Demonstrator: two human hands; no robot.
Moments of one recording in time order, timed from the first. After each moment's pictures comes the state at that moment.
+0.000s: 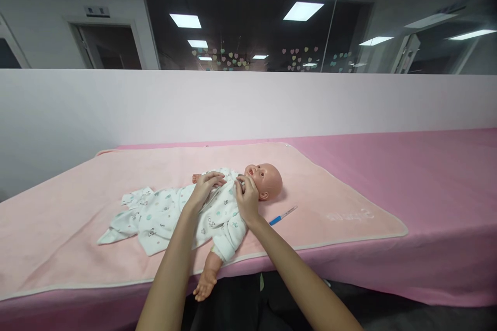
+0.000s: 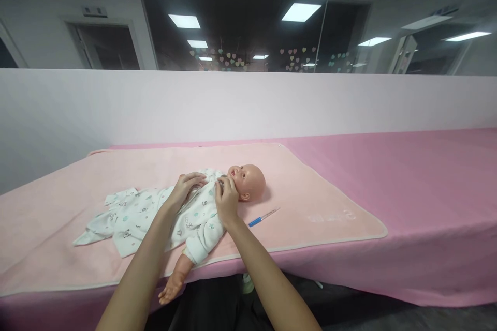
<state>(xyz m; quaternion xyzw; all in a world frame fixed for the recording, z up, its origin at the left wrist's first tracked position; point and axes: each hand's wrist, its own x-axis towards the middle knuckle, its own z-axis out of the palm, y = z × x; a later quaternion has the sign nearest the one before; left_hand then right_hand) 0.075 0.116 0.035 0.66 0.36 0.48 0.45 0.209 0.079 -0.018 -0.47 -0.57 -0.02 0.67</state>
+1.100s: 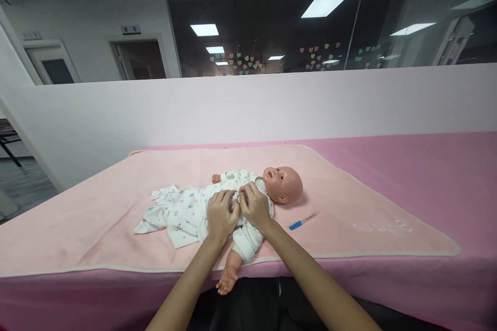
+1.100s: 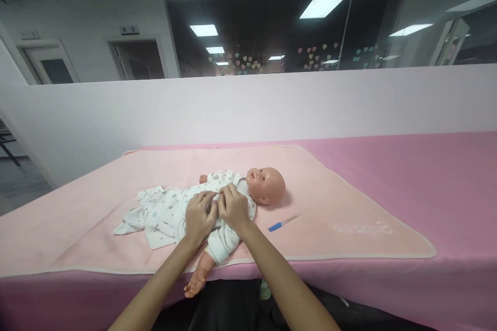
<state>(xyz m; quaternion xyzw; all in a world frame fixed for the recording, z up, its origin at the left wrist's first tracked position) 0.066 0.049 -0.004 0.76 0.48 0.44 -0.08 0.188 0.059 -0.010 -0.45 -0.72 -0.10 0.52</state>
